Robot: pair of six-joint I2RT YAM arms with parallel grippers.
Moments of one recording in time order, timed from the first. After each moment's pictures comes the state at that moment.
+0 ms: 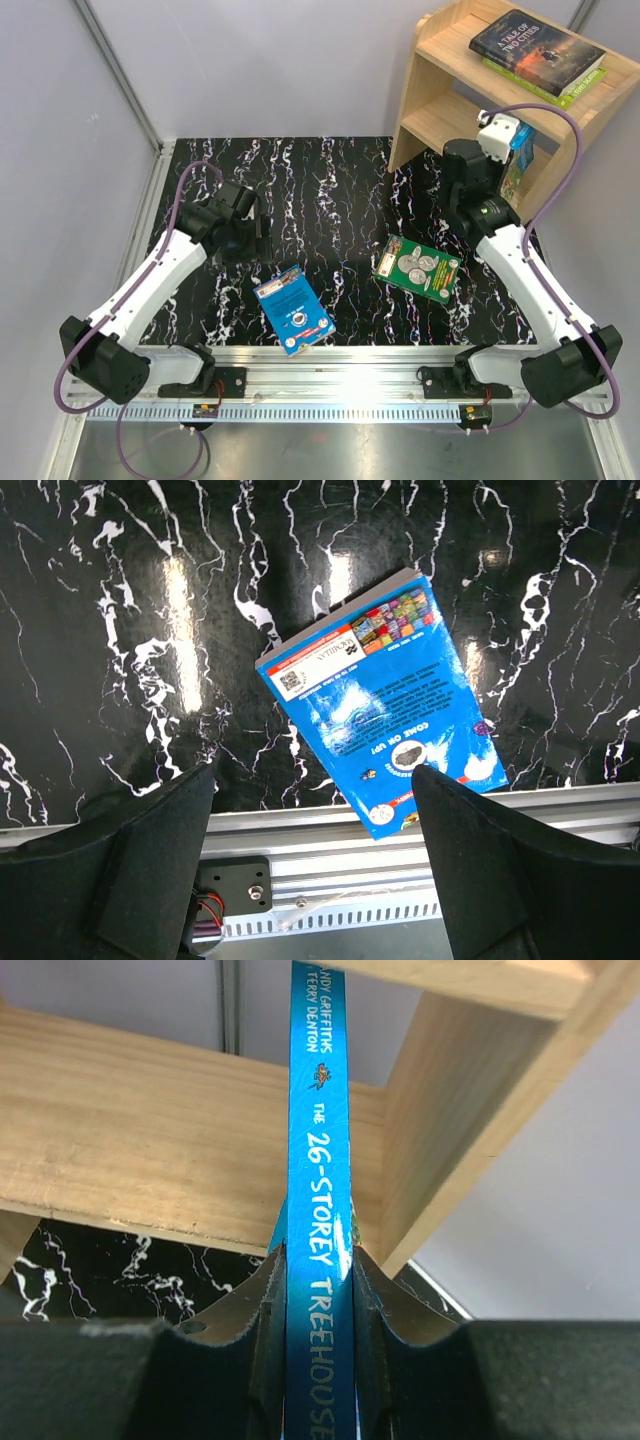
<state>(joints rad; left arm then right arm) -0.49 1.27 1.24 -1.10 -0.08 -0.51 0.38 1.25 1.29 -0.33 1.15 0.11</state>
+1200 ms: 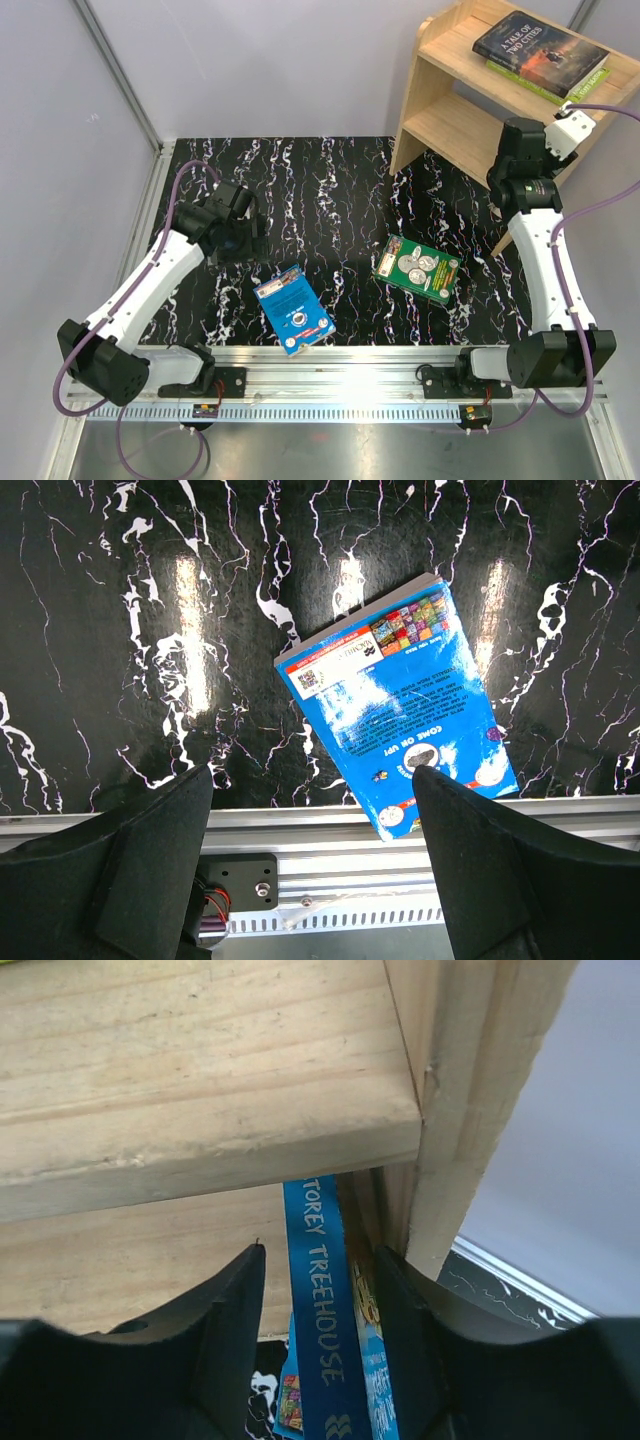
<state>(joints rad) -0.47 1.25 1.25 -1.12 -0.11 -0.52 0.01 1.32 1.44 -0.49 0.88 0.45</state>
